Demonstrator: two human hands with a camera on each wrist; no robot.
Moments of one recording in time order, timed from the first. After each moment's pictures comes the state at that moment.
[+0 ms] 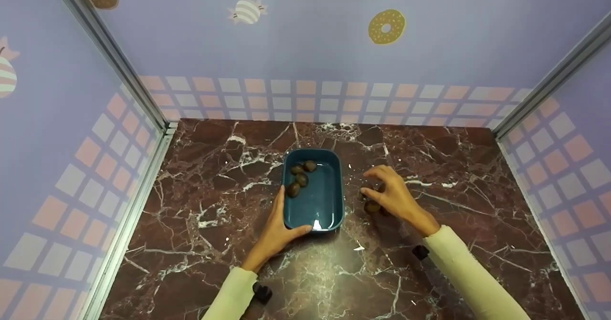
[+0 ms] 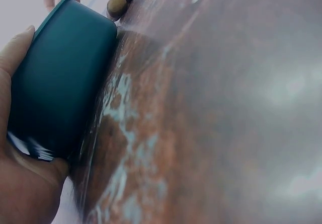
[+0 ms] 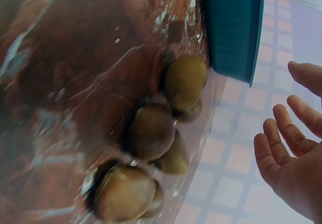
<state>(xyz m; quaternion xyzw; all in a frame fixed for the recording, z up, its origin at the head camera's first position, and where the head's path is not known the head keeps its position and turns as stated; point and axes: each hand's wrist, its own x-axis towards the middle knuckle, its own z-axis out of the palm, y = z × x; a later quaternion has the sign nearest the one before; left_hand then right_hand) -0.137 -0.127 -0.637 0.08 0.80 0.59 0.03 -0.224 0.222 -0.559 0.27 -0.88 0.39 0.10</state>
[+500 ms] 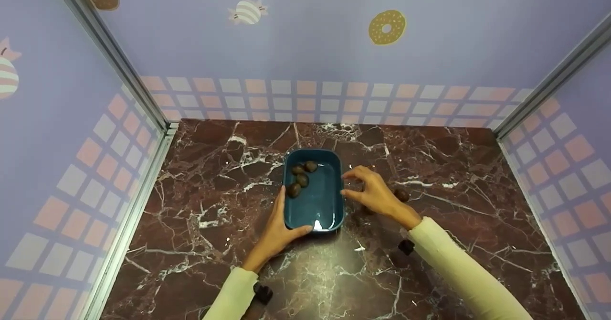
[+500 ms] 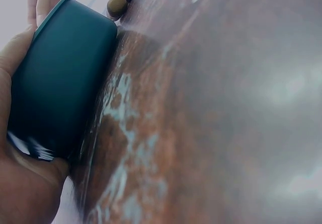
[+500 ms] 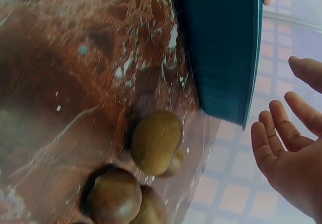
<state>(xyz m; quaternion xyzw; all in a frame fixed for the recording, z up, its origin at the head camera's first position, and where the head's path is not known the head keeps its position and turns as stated) -0.137 -0.126 -0.636 0.08 0.80 0.60 0.02 -0.231 0.179 -0.557 0.30 -0.85 0.43 0.01</state>
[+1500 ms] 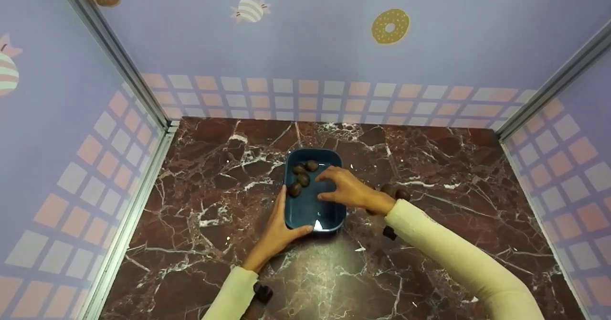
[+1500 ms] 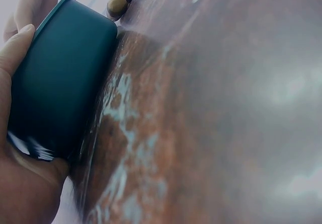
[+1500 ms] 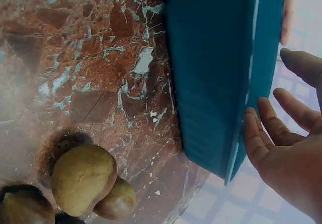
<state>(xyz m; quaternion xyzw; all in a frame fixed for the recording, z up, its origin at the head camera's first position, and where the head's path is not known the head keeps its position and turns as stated) -0.136 -0.127 -0.636 0.08 0.79 0.61 0.04 -0.250 0.121 -0.545 0.37 -0.86 0.32 -0.11</state>
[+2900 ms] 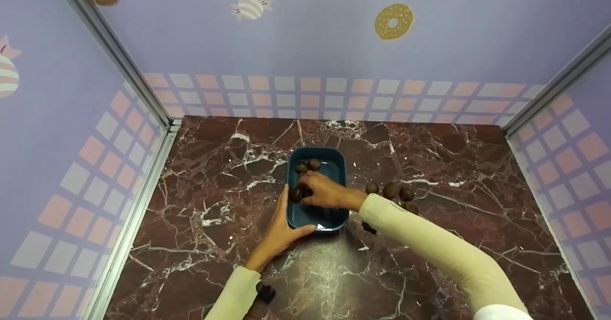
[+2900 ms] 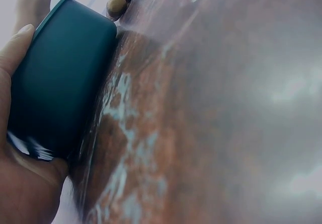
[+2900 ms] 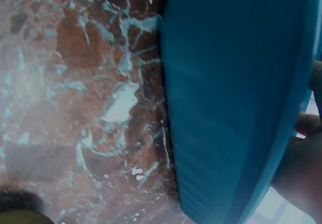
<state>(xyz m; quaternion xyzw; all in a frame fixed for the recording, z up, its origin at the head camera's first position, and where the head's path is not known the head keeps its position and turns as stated) -0.136 -0.127 -0.636 0.08 0.80 0.59 0.03 -0.287 0.065 -0.632 0.44 -0.85 0.28 -0.08</state>
